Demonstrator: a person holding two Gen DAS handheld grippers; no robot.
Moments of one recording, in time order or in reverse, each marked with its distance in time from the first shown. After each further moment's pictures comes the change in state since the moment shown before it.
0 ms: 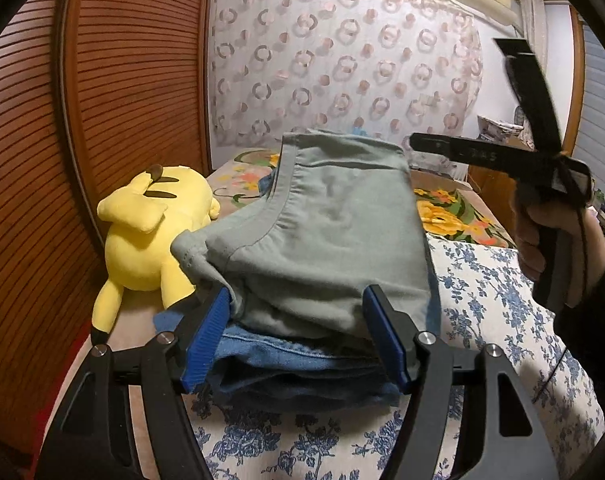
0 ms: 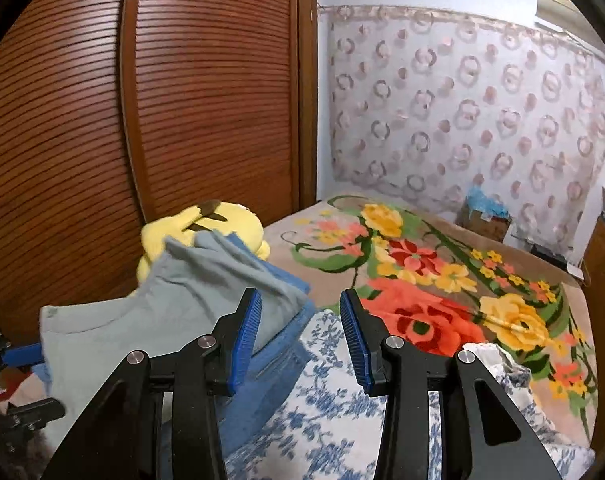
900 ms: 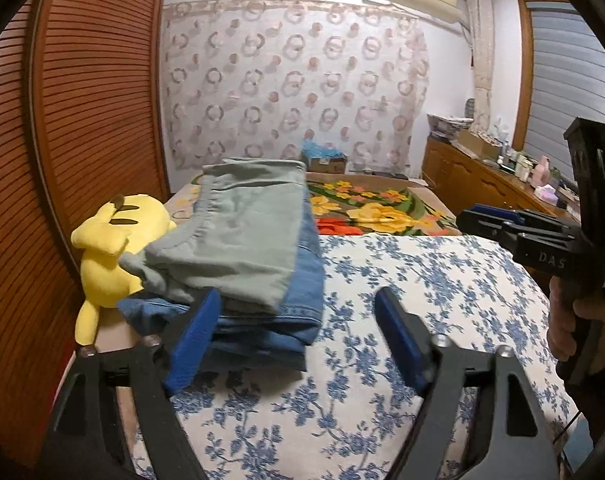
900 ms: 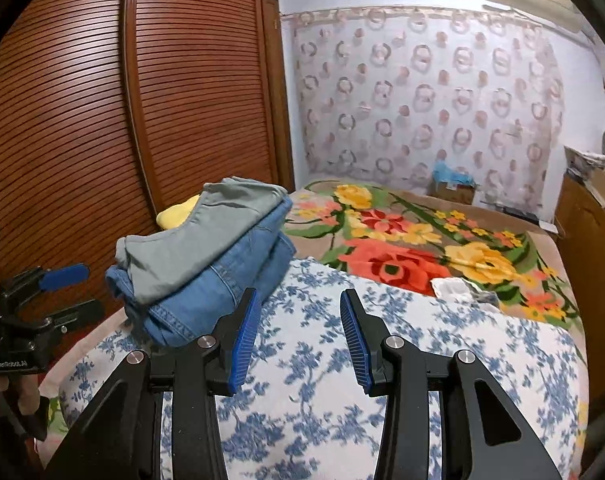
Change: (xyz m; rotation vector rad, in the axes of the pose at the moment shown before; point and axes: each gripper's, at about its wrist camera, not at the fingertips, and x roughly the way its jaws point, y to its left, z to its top) left arm -0.070 -0.058 -0.012 0.105 -0.050 -0.138; right arm -0.191 0.029 -0.091 0.122 -0.003 -0.073
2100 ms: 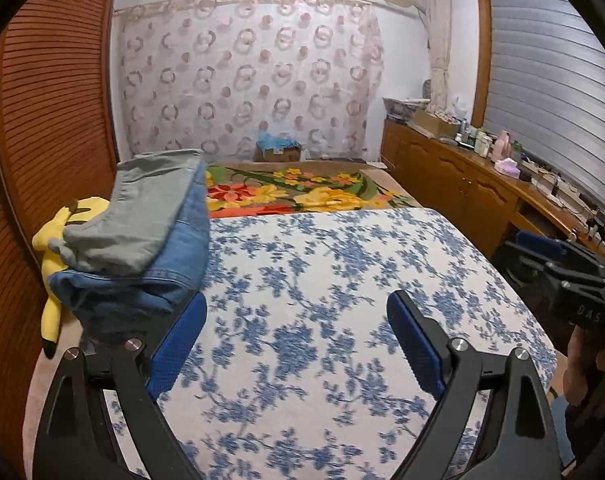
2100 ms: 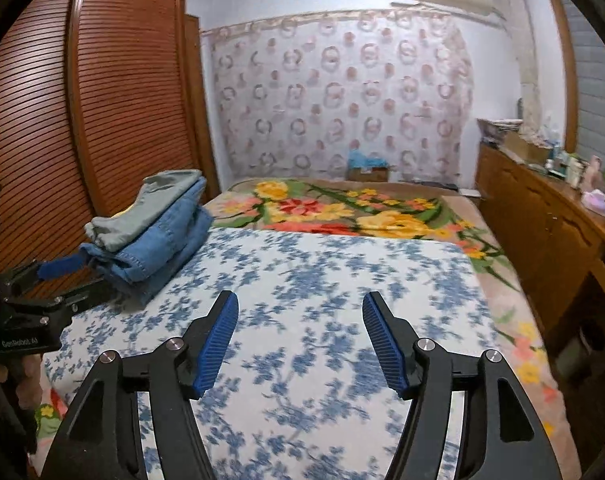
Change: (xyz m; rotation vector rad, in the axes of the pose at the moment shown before) left arm -0.024 -0.106 -0.020 0.075 0.036 -0.108; right arm -0.144 0.010 -0.071 0.137 -0.029 -0.258
